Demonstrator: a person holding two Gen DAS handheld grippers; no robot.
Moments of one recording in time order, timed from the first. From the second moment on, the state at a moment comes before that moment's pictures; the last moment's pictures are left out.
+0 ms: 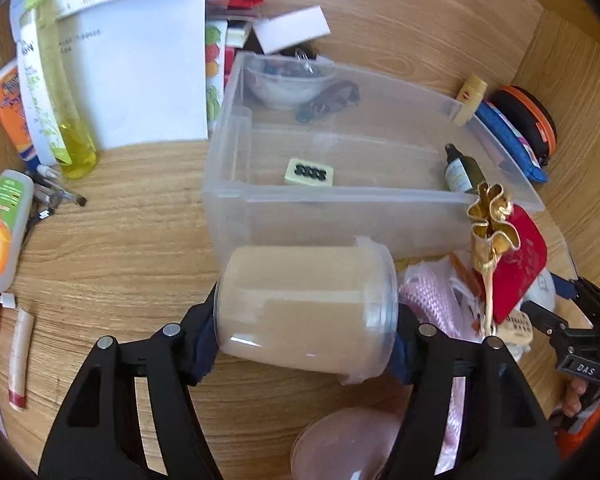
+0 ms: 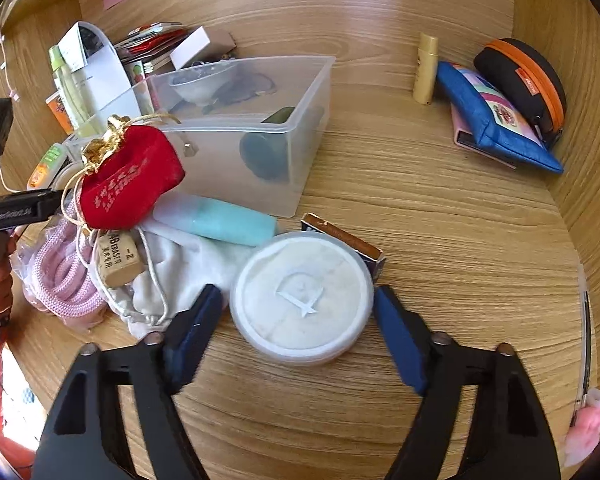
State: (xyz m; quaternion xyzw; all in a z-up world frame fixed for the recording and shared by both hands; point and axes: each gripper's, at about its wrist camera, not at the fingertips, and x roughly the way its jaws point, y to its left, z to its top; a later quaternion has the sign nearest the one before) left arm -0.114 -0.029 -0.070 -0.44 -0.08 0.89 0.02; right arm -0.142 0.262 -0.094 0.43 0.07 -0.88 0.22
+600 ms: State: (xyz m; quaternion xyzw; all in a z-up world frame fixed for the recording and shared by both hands) left arm -0.076 -0.051 -0.052 -0.39 -0.10 0.91 -0.05; right arm -0.127 0.290 -0.075 0.39 0.04 -0.90 0.19
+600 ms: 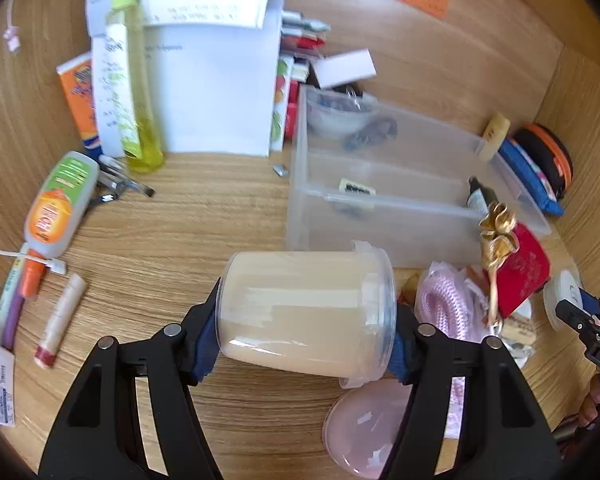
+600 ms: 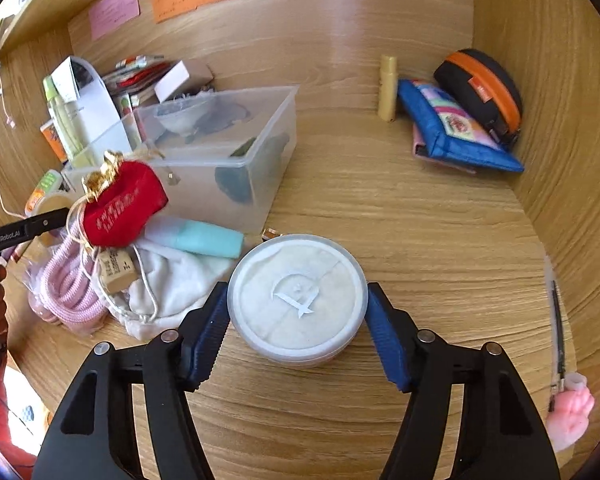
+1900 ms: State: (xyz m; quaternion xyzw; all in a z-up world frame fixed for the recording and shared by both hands) left arm -0.133 -0.028 0.053 -0.27 -0.07 0.96 -0.01; right arm -0.196 0.217 0.018 0.28 0.04 -0.92 0.27
